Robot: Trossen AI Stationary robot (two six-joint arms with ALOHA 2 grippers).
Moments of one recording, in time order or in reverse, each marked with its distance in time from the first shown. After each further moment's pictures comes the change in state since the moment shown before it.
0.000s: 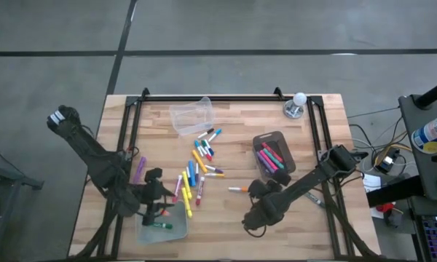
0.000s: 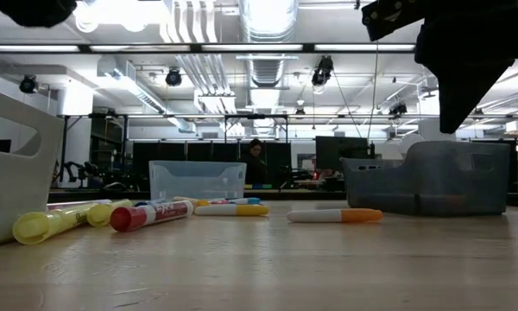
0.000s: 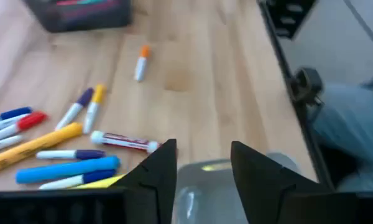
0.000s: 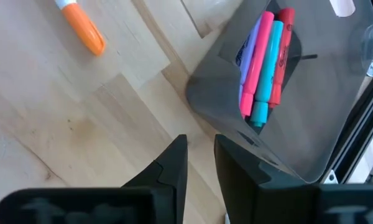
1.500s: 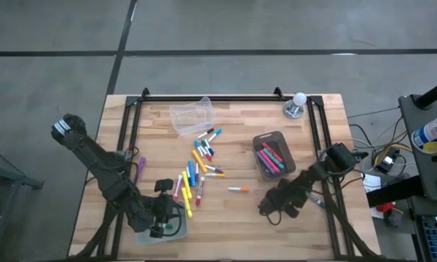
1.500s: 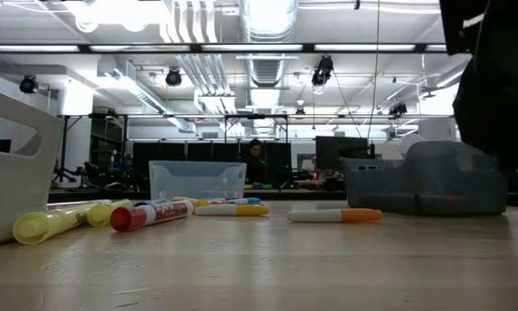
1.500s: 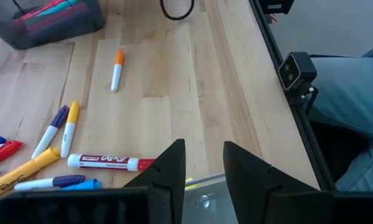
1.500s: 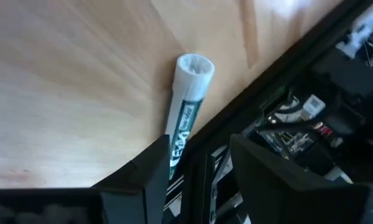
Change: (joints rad) left arm 0.014 0.223 0.167 0.000 0.040 0.108; right arm -0.045 -0.007 -0.495 0.052 -0.661 -0.139
